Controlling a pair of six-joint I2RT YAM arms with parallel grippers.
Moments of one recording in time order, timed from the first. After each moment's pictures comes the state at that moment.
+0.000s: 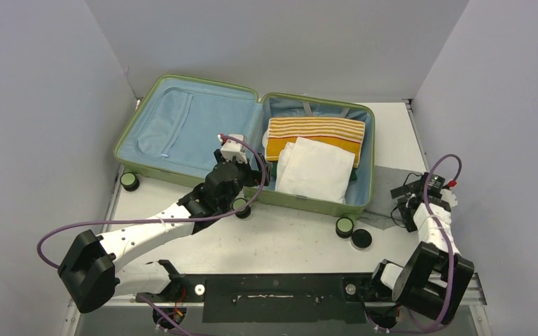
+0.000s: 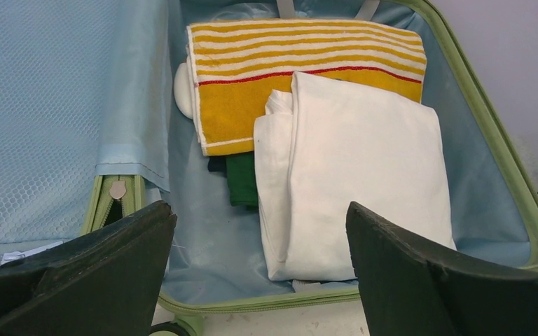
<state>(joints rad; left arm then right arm) -0.84 1.20 0.76 0.23 -0.44 -0.42 -0.48 1.19 0.59 -0.47 0.09 0.78</state>
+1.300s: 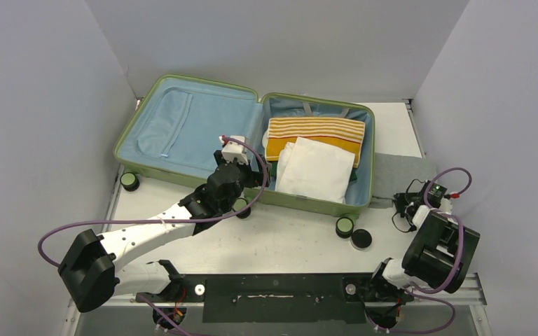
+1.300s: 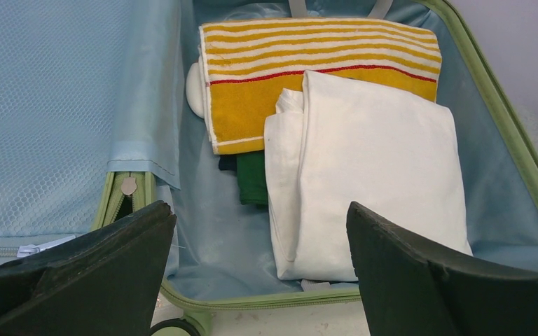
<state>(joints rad) -0.86 1.21 0.76 0.22 -0.49 -0.40 -0.53 1.39 0.46 0.03 -0.09 1.07</state>
